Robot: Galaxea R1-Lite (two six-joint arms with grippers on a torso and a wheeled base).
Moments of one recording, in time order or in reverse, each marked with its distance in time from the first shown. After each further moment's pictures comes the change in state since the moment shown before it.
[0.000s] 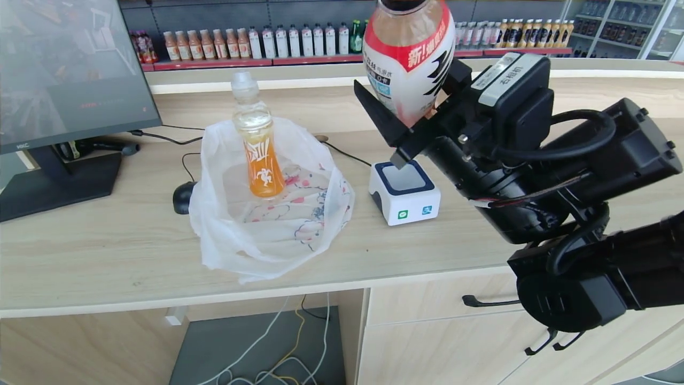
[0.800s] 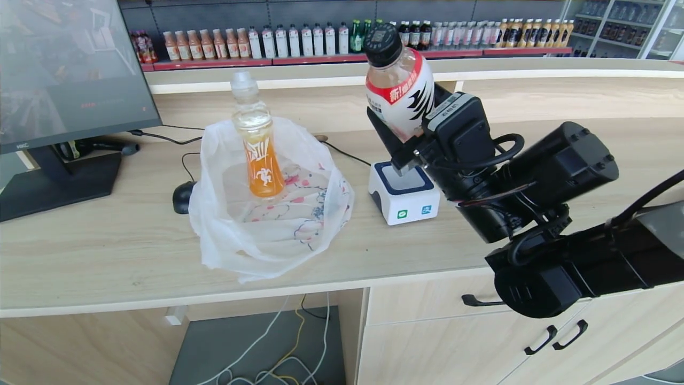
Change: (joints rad) left arm 0.000 0.000 0.000 0.000 0.000 0.000; right arm -0.065 0.086 -0.020 0.001 -0.105 -0.094
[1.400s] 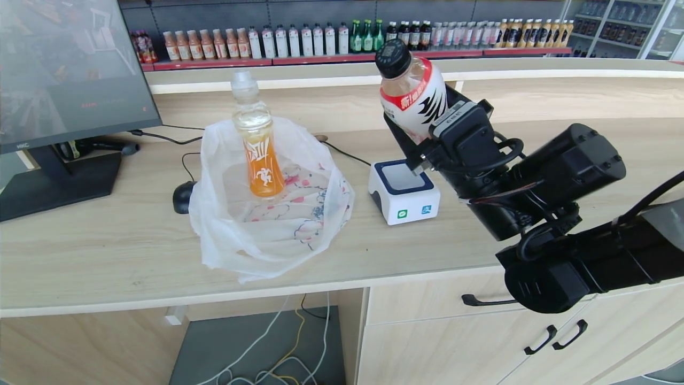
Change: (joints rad) left arm -0.001 0.000 0.000 0.000 0.000 0.000; right arm -0.052 -0.004 0.029 -0.001 -0.005 -0.069
